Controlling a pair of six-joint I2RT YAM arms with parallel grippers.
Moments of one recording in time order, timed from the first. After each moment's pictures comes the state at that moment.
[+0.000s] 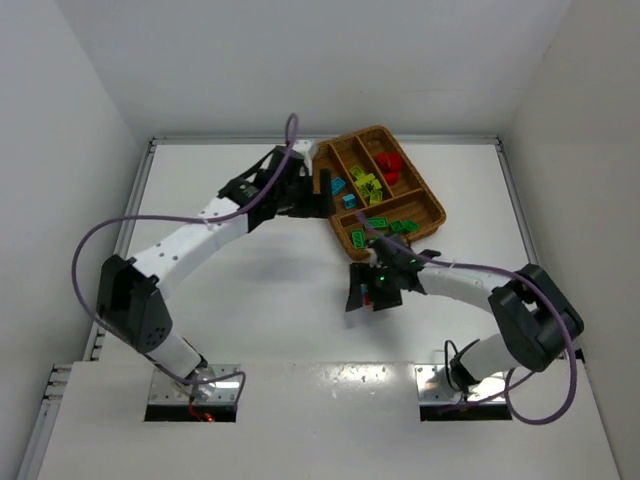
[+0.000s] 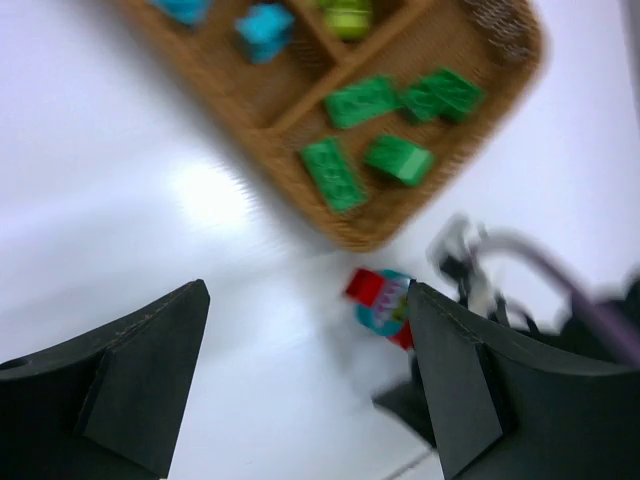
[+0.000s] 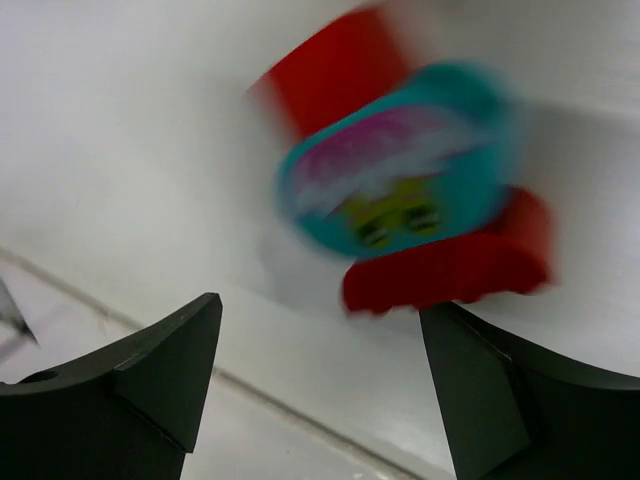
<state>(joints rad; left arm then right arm) -0.65 1.62 1.48 -0.53 0.05 -0.47 0.52 1.46 0.61 -0.29 -0.27 0.56</state>
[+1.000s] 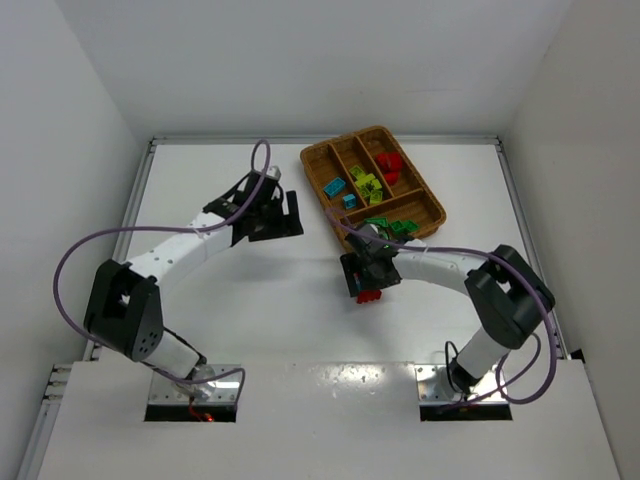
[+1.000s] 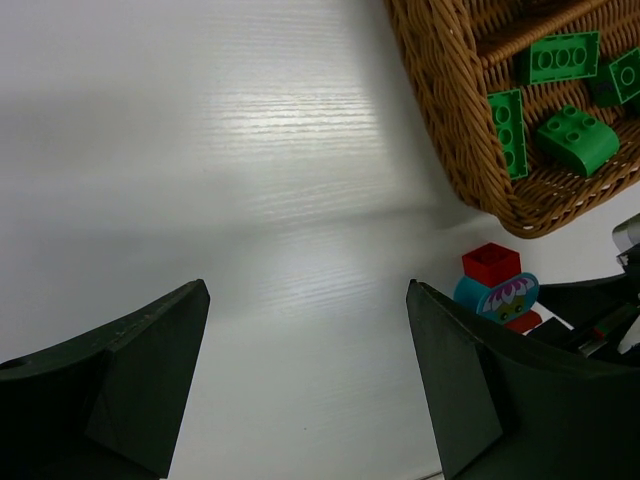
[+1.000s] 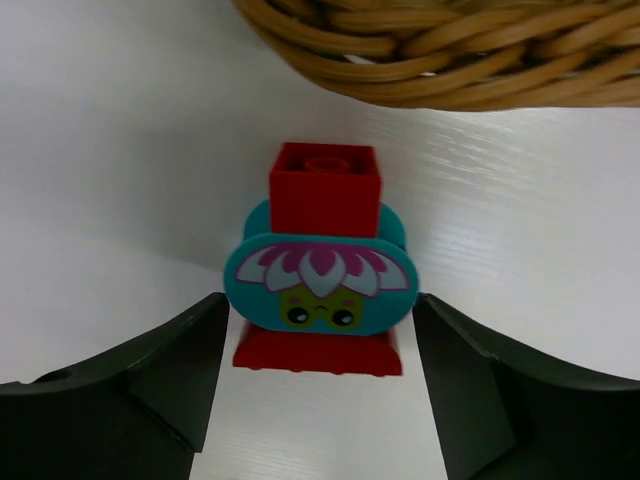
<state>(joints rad) -0.48 1.49 1.13 -0.48 -0.01 -0.56 0.71 1.63 0.87 -0.46 0.14 0.42</state>
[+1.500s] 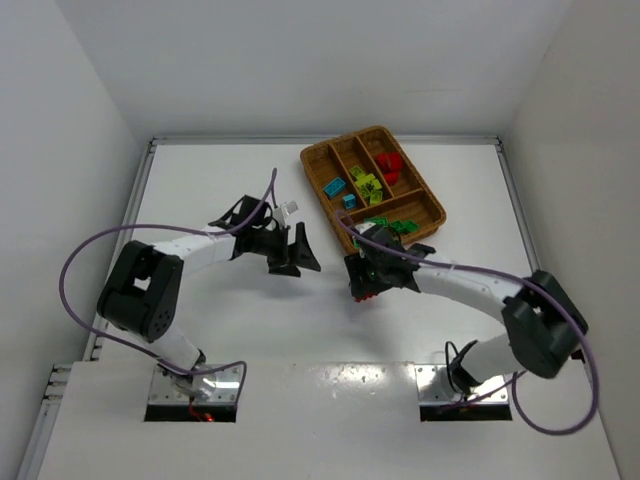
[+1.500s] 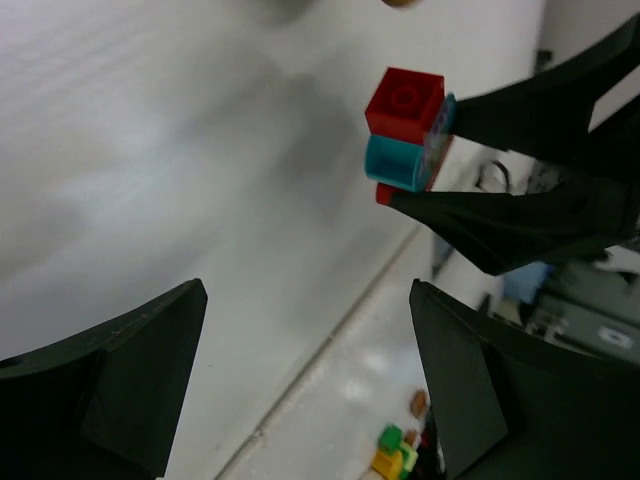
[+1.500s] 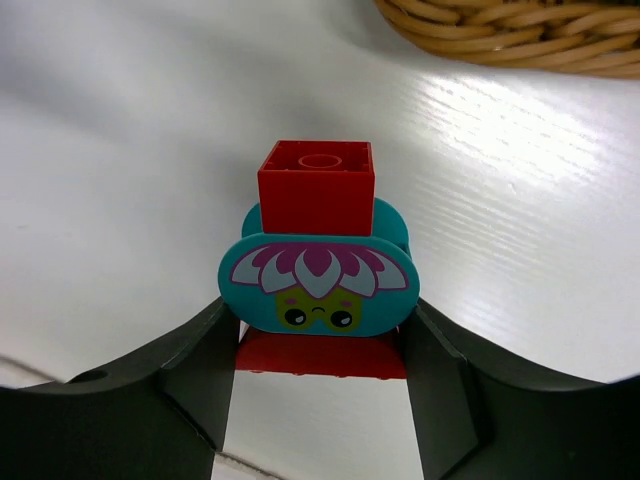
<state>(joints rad) -0.39 1.61 0.89 -0.22 0.74 -0.52 0.73 1.46 0.78 -0.39 0.06 0.36</state>
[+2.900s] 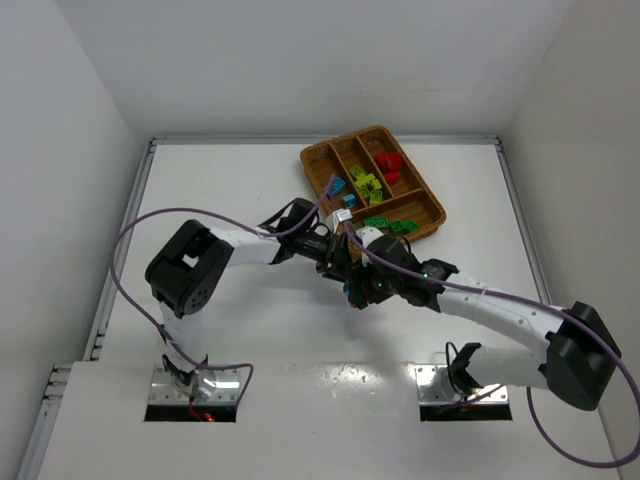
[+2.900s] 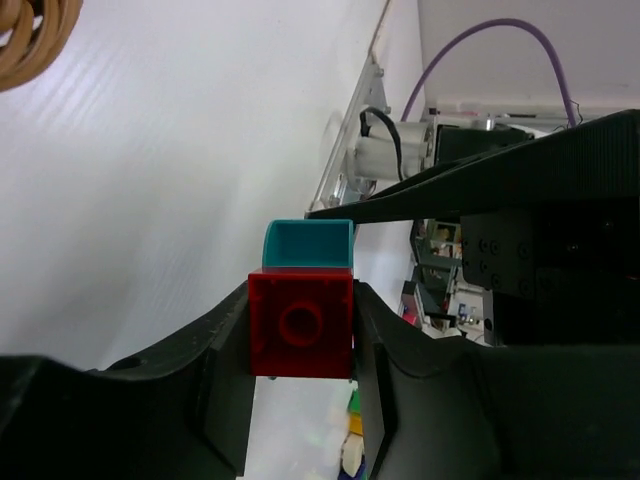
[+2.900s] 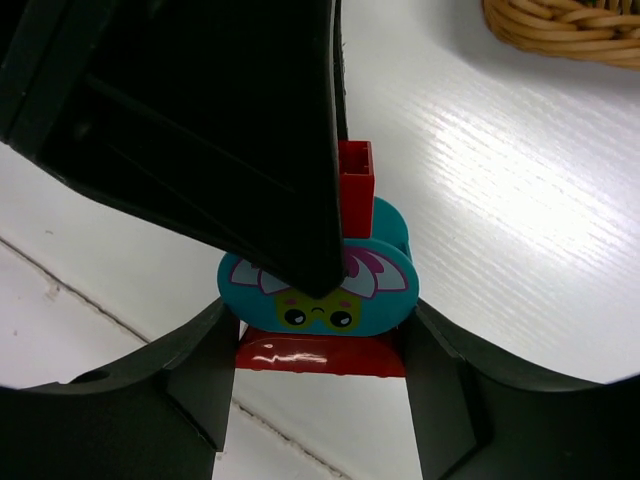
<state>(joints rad) -0.64 1.88 1.02 0.18 1.00 -0.73 0.81 1.20 0.69 -0.37 0.01 0.32</state>
